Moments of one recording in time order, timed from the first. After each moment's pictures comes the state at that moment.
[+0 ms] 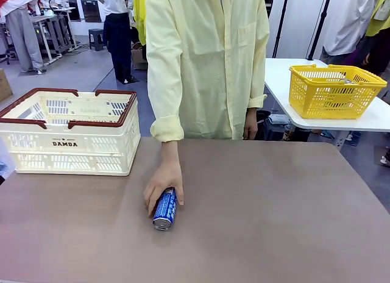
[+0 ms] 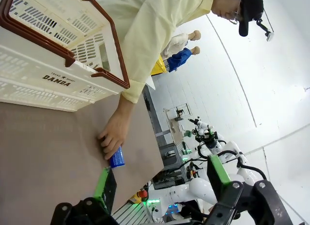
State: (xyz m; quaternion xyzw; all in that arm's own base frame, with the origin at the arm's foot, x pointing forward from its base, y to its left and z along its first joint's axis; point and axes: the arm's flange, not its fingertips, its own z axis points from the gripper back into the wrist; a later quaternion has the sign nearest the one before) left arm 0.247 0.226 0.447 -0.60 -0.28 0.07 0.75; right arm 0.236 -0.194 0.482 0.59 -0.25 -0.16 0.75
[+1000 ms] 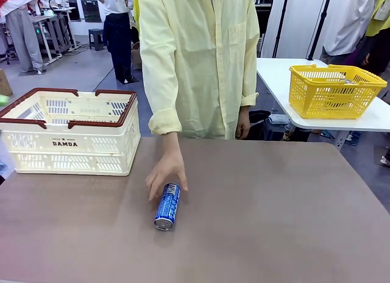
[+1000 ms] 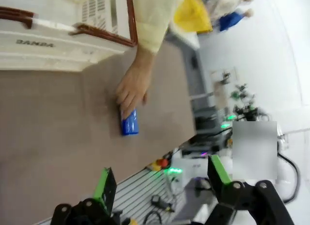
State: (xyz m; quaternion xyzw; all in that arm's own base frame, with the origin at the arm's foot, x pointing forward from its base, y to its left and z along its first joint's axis) left arm 0.271 0.092 0.524 -0.47 -0.17 0.04 0.87; right arm 0.237 -0.194 0.482 0.59 -0.25 -0.16 0.75
